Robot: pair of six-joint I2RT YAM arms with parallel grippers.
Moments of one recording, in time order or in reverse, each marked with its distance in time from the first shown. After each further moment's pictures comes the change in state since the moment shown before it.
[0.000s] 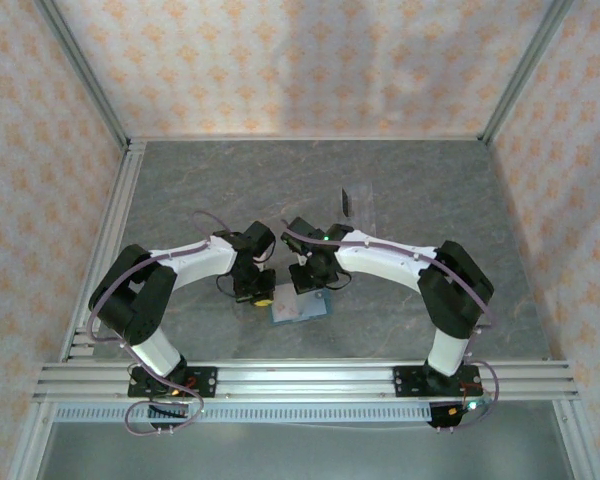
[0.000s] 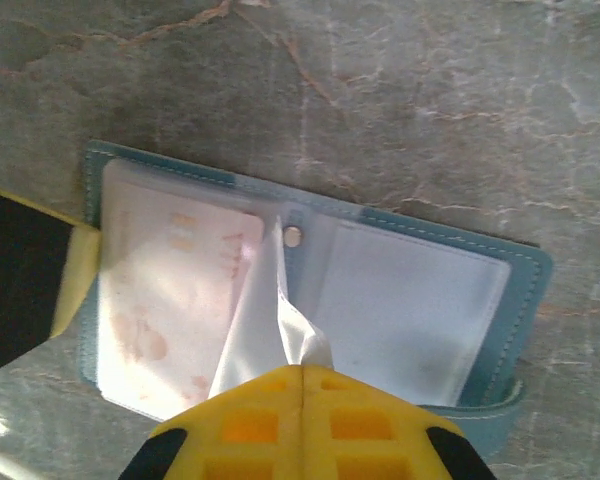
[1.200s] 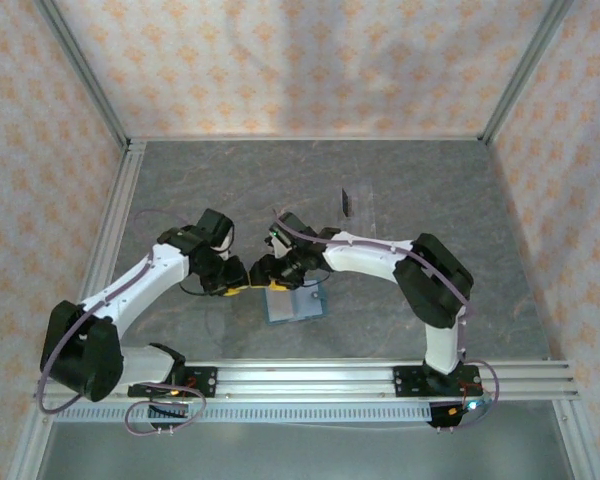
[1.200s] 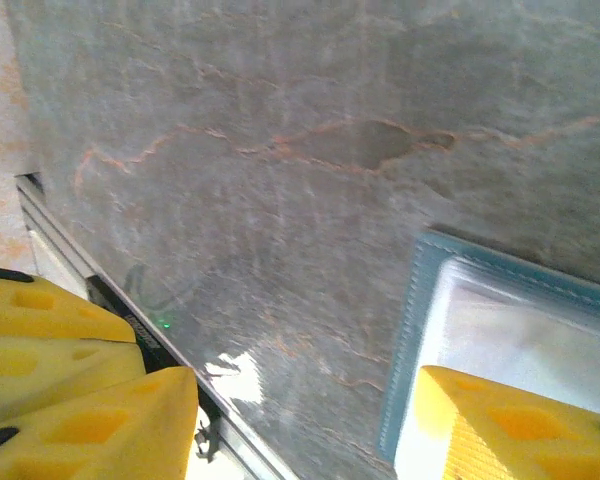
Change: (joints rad) left arm 0.200 -0.373 -0.028 -0.209 -0.016 0.023; right arm -0.003 0.128 0.026 0.406 -0.406 0.283
